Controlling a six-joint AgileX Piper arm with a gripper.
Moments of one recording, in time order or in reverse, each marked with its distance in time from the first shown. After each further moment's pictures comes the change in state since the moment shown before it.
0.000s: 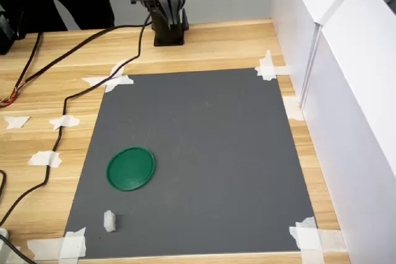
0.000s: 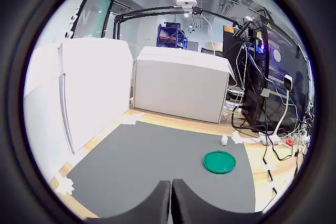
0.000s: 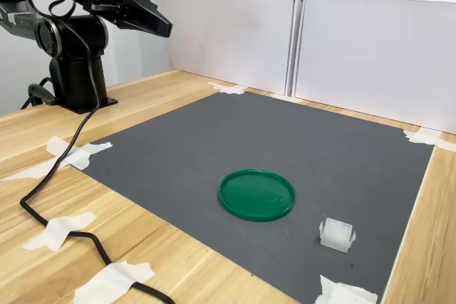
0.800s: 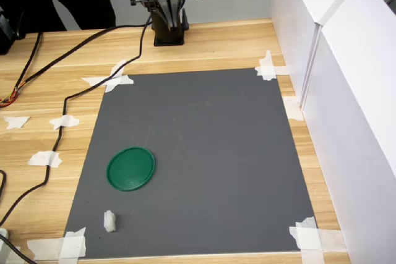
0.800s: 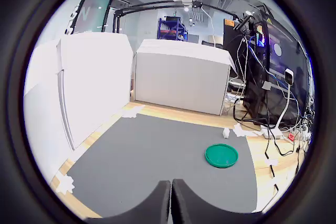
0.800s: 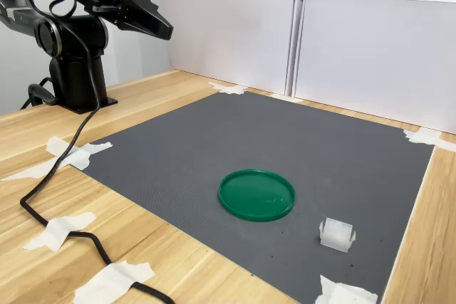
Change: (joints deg) arm 0.0 6.6 -2.4 -0.1 0.1 0.0
